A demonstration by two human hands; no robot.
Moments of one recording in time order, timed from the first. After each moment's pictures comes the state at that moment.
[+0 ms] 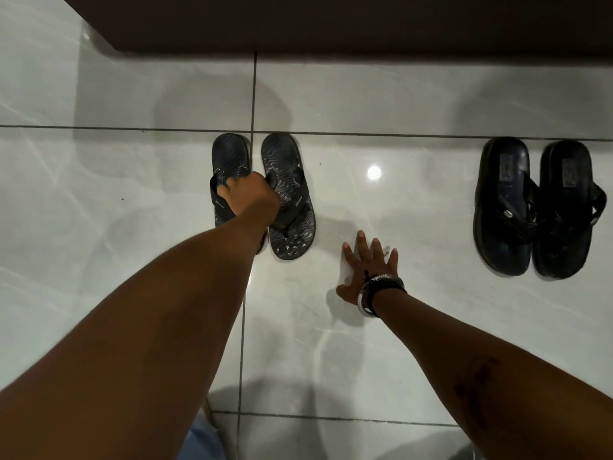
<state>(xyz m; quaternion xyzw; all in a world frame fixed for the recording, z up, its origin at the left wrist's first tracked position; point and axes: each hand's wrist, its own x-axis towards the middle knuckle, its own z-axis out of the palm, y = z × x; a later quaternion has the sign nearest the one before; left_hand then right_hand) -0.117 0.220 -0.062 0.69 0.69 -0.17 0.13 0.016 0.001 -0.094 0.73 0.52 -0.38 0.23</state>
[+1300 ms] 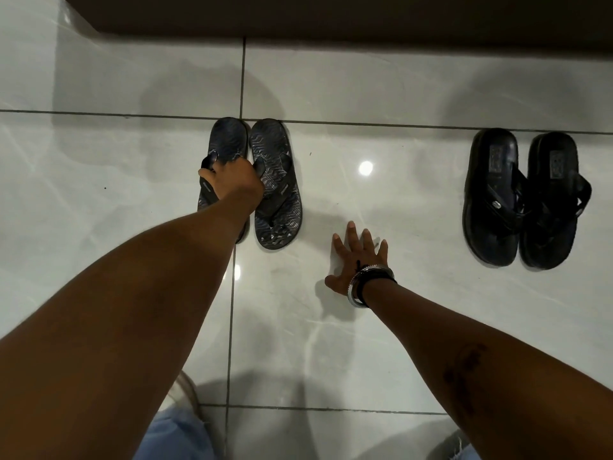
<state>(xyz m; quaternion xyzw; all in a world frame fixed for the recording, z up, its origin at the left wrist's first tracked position) -0.120 0.227 -0.066 0.70 0.68 -0.16 0.14 0.017 0.000 -0.091 0.73 0.52 -0.37 0.23</state>
